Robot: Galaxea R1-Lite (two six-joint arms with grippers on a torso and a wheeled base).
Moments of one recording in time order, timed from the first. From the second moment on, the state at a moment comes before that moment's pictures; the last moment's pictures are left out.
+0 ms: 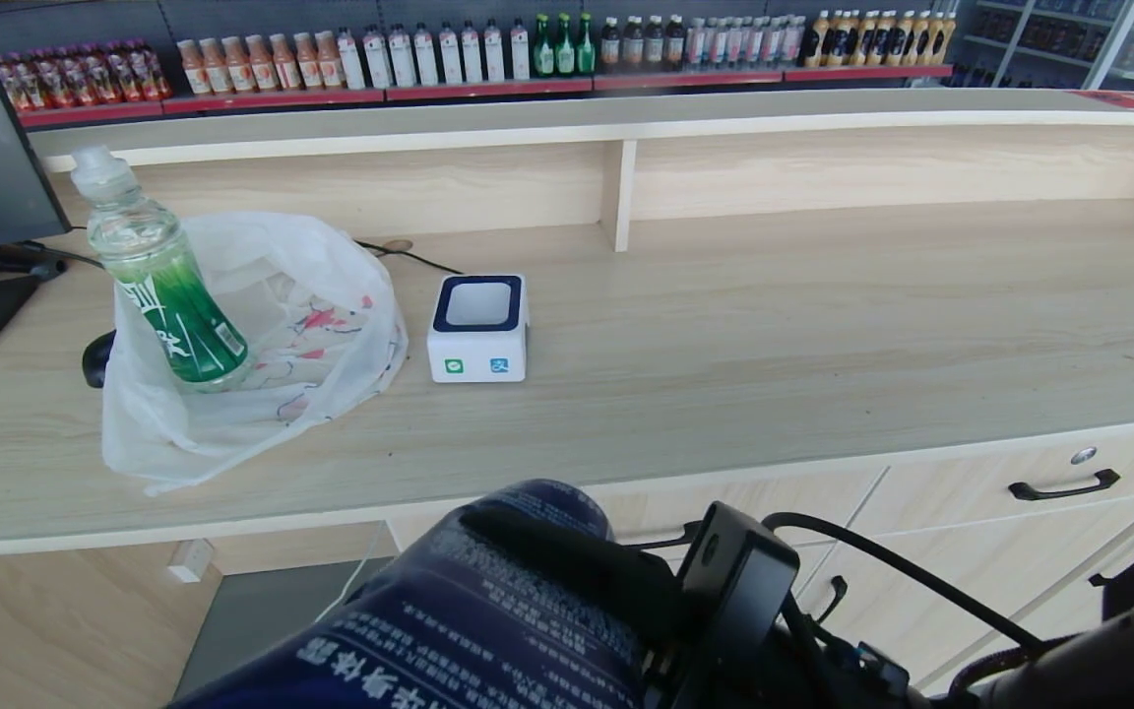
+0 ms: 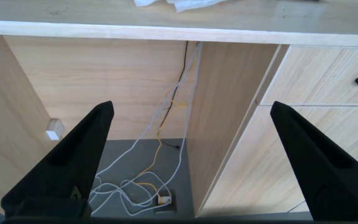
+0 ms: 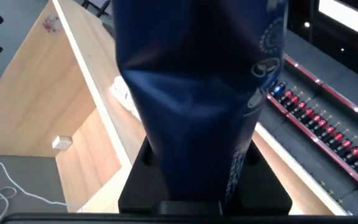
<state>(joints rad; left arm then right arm) 0.00 0.00 0.00 0.00 0.00 -0.01 1.17 1.75 -0.53 -1.57 0.04 -0.91</state>
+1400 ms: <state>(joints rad) 0.00 0.00 0.00 0.00 0.00 -0.01 0.73 1.86 -0.79 -1.57 -0.05 -0.05</state>
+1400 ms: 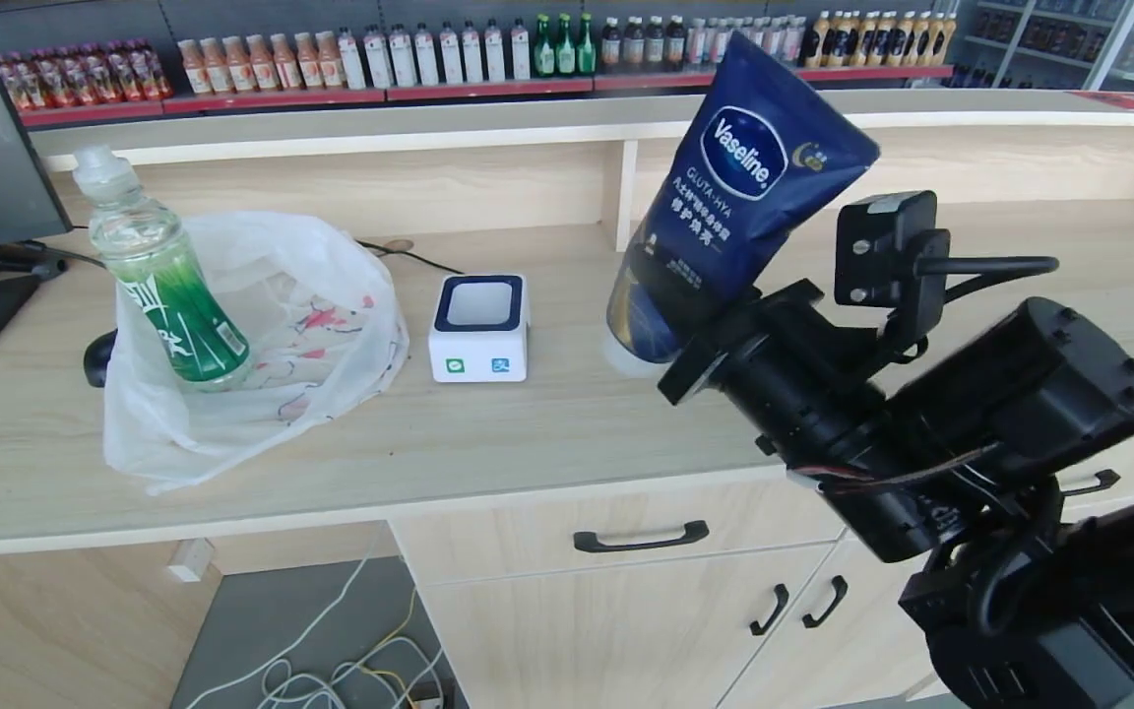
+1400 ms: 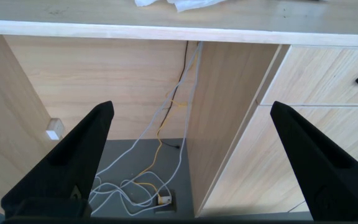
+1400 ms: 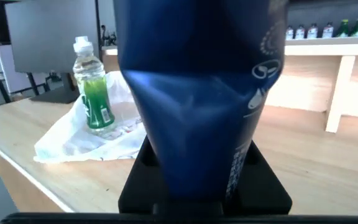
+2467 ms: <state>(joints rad) 0.00 0.00 0.00 0.00 0.00 -0.01 0.61 1.88 -0.91 -1.57 -0.21 0.00</state>
